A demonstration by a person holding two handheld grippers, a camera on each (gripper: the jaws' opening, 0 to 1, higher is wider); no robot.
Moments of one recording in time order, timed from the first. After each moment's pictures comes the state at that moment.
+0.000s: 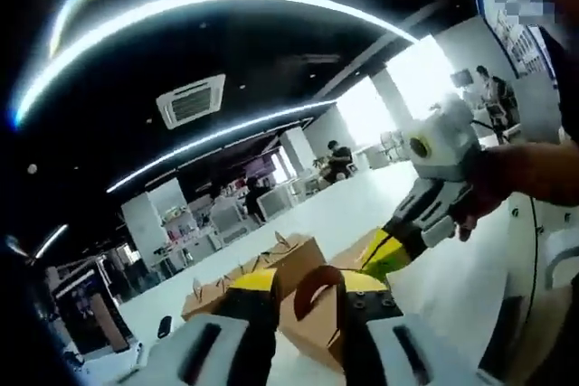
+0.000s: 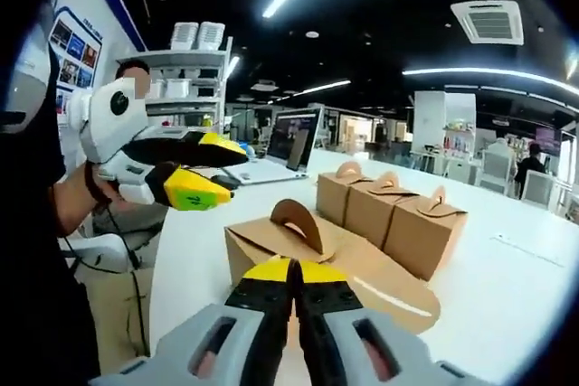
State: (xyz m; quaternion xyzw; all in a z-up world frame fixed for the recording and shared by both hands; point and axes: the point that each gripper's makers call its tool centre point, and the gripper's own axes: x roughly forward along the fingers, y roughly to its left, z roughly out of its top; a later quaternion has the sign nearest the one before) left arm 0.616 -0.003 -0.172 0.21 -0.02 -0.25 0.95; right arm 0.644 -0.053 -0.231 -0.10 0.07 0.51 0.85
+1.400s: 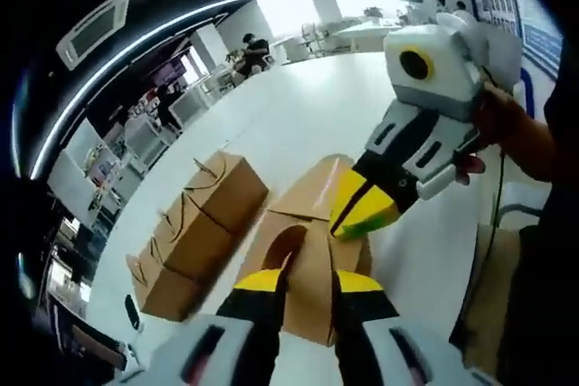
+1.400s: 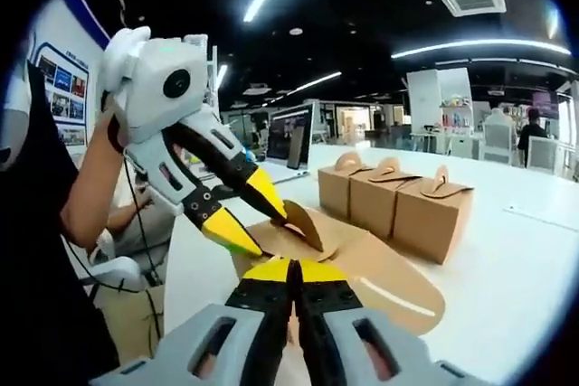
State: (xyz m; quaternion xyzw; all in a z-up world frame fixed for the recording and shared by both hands) left arm 0.644 -0.018 -0.231 0.37 0.30 -0.34 0.81; right arm 0.648 -0.055 -0.234 -0.03 0.11 0.52 0.85
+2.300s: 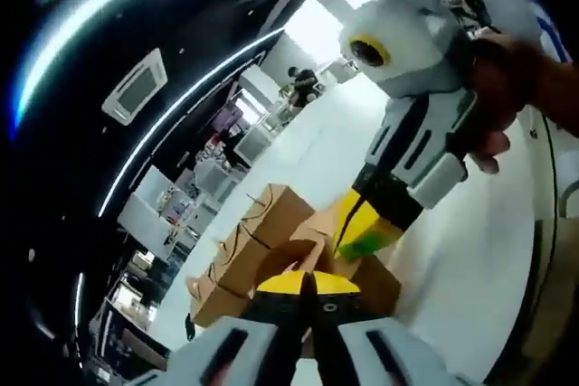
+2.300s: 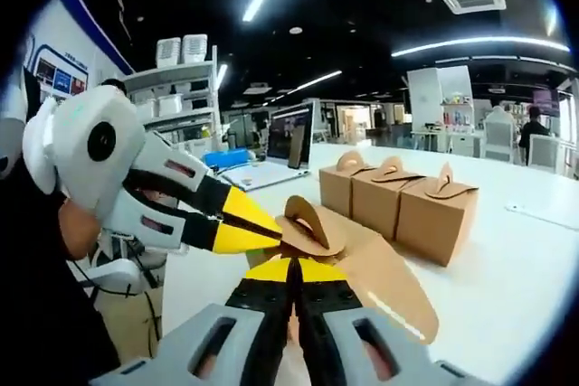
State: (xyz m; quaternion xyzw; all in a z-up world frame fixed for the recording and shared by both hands) left arm 0.645 -0.022 -0.225 0.38 0.13 -0.22 0.89; right arm 0.652 -0.048 -0.235 -0.03 0.12 0.52 0.85
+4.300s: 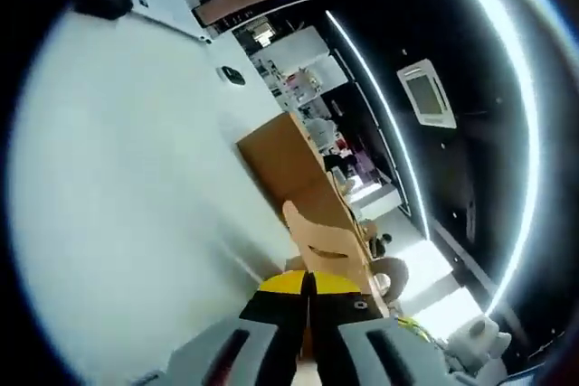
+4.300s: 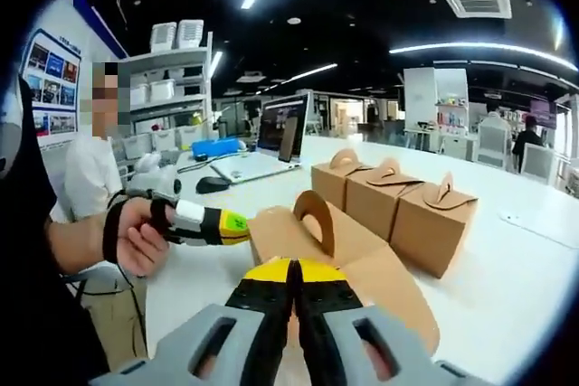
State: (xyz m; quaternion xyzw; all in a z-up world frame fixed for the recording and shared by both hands) left arm 0.669 0.074 -0.280 -0.48 0.16 -0.10 0.86; right arm 0.664 -0.033 -0.235 -0.07 0.13 0.50 0.85
